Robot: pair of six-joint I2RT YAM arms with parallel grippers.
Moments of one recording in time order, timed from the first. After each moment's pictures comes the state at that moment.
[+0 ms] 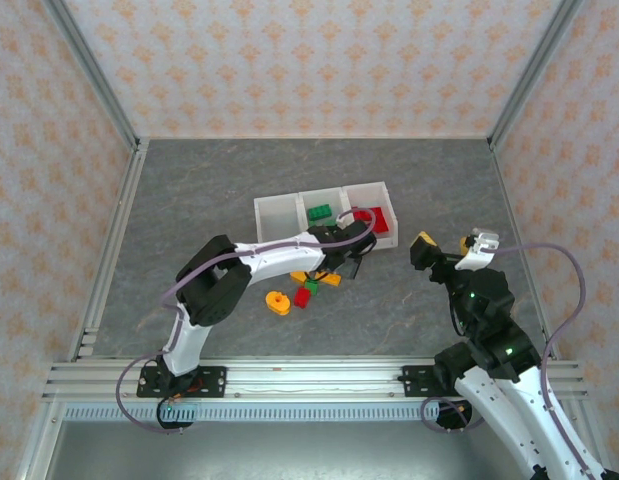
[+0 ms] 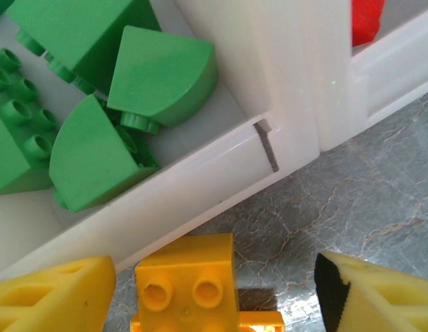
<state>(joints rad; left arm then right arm) -0.90 2.05 1.52 -0.67 -0.31 -0.54 0.44 0.31 0.56 -0.42 0.32 0.39</state>
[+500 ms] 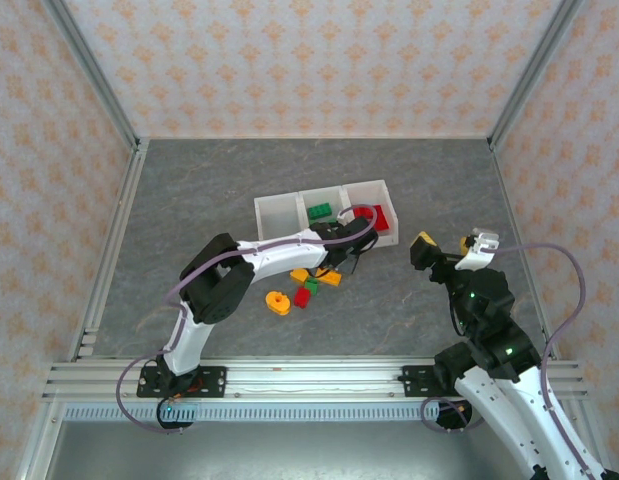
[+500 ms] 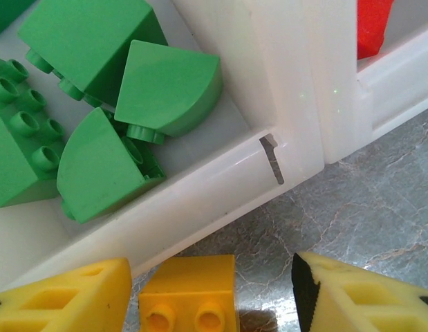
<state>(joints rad) -0.89 2.08 1.56 -0.68 -0.31 -0.55 0.44 0.31 0.56 -0.42 0.32 0.39</state>
